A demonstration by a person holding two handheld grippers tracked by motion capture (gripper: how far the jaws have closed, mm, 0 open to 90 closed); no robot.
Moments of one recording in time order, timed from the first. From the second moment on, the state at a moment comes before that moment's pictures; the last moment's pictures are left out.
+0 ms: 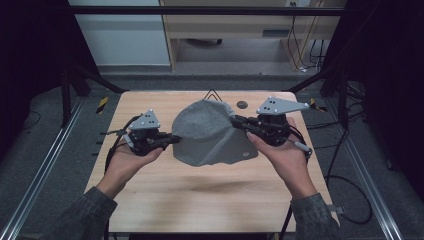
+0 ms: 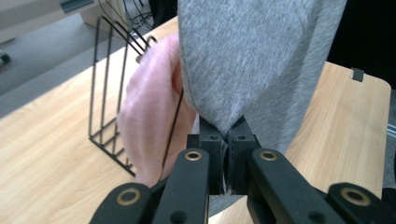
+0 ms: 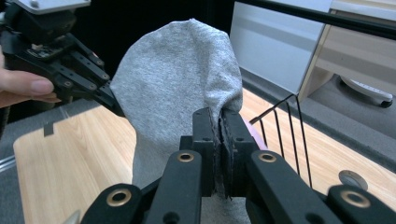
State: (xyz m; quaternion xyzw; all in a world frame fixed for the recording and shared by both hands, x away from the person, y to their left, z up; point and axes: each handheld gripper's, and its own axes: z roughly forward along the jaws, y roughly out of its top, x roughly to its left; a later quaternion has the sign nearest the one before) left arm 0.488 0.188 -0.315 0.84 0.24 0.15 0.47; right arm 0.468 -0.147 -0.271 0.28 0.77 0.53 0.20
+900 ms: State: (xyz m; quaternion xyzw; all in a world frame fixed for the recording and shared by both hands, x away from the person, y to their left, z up) left arm 0.552 0.178 -0.229 0.80 0.26 0.23 0.50; right arm 0.552 -0.156 -0.220 0.31 0.72 0.58 0.21
